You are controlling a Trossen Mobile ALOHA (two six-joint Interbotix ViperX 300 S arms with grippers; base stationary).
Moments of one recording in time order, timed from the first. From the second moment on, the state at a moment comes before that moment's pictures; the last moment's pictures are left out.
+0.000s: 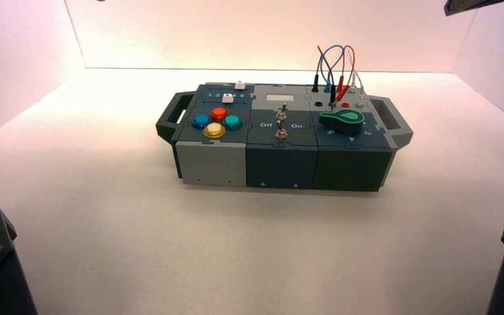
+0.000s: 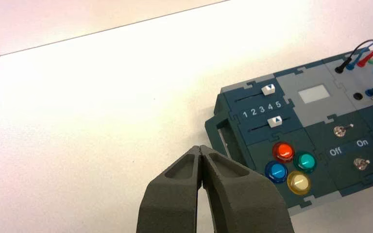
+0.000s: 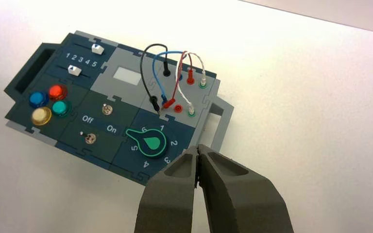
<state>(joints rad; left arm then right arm) -0.27 -0.66 0.96 -0.14 0.44 0.20 0.38 -0.98 1.07 -0.11 0.67 0.15</state>
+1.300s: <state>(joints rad) -0.48 -0.38 0.73 -0.15 0.56 0.19 0.30 -0.49 0.90 -0.11 0.72 0.15</state>
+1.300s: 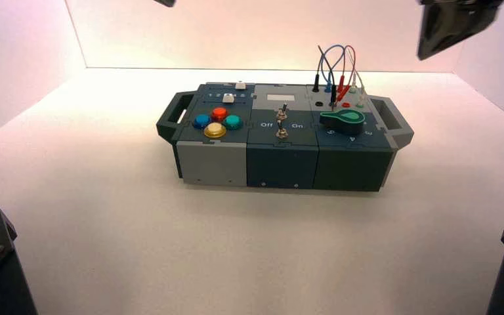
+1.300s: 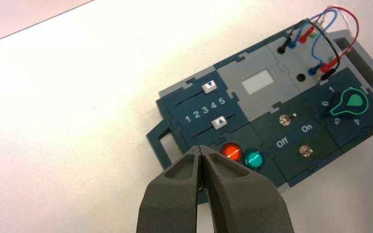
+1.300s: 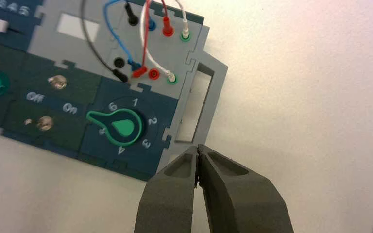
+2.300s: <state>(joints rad) -0.57 -0.17 0.64 -0.16 0.59 0.19 0.20 0.01 0.74 0.02 0.69 0.04</state>
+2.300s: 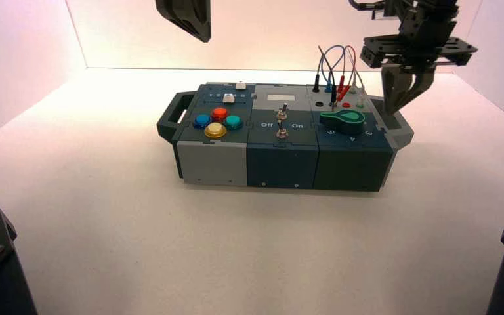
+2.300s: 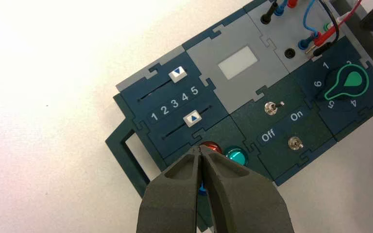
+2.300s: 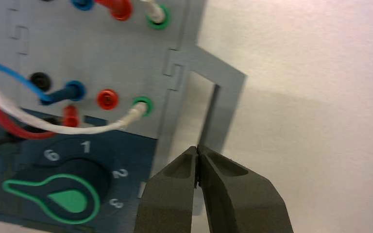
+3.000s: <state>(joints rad) -0.64 -0.03 0.56 -0.16 0.59 0.19 0.20 0.10 0.71 0.06 0.72 0.02</state>
